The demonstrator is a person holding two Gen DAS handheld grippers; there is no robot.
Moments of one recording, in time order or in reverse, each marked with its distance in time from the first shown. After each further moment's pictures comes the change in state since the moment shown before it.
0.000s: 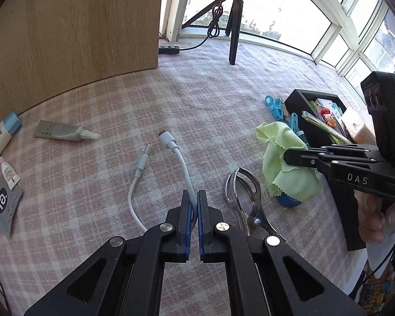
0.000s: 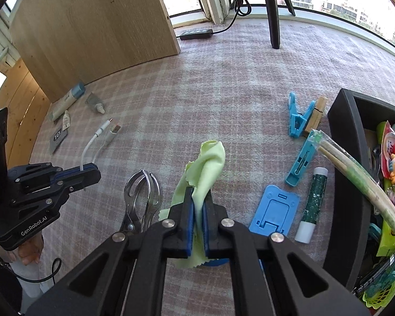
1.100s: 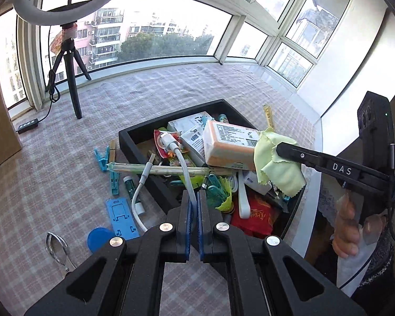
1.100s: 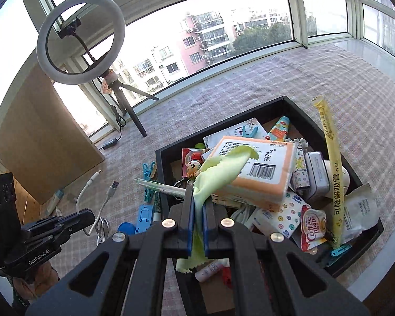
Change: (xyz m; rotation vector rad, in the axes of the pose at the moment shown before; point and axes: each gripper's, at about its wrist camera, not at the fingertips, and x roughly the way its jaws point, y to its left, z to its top) left arm -0.035 -0.251 0.035 0.264 -0.060 -0.291; right arm -0.228 -0.146 -0.092 0.433 -0.393 -0.208
